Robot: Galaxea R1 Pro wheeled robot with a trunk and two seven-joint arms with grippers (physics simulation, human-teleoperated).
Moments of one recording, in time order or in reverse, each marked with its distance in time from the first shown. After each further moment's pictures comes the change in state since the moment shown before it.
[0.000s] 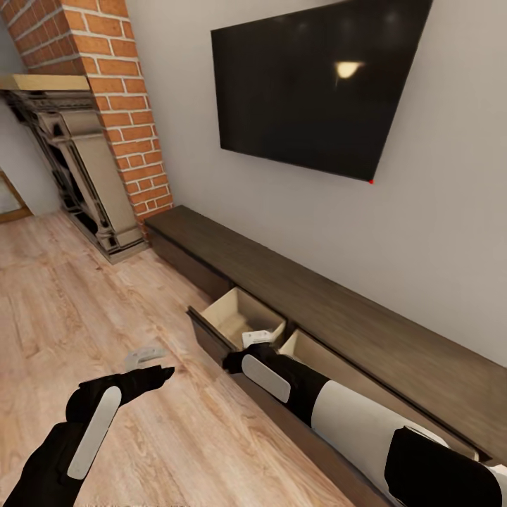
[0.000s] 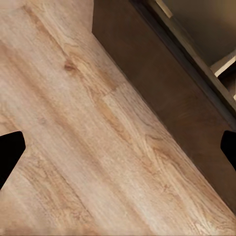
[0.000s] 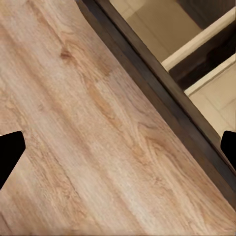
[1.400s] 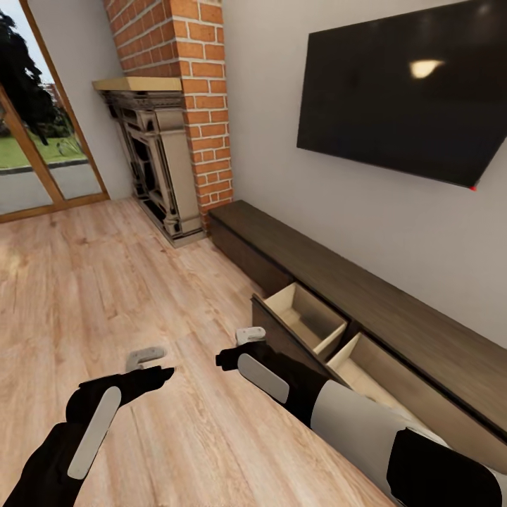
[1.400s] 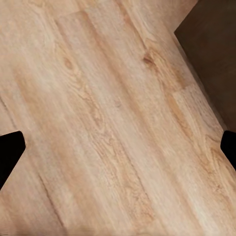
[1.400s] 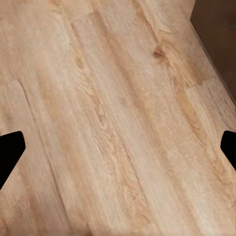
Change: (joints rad) left arm 0.000 0.000 0.001 0.004 0.000 0.001 0.000; right arm 0.000 0.000 0.002 -0.064 0.009 -0.003 0.001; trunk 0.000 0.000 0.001
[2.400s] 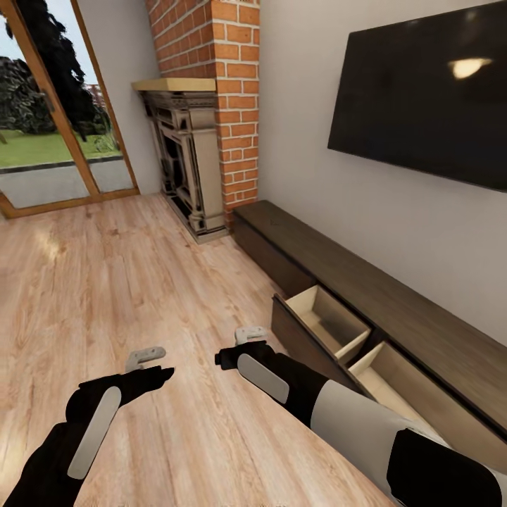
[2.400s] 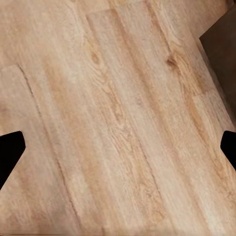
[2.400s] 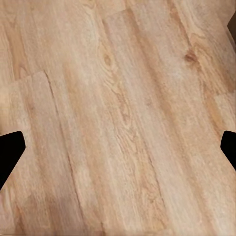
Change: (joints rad) left arm 0.000 0.000 0.000 0.000 0.001 0.000 0.000; right arm 0.000 0.000 0.002 -0.002 0.000 -0.017 0.012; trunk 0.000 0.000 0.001
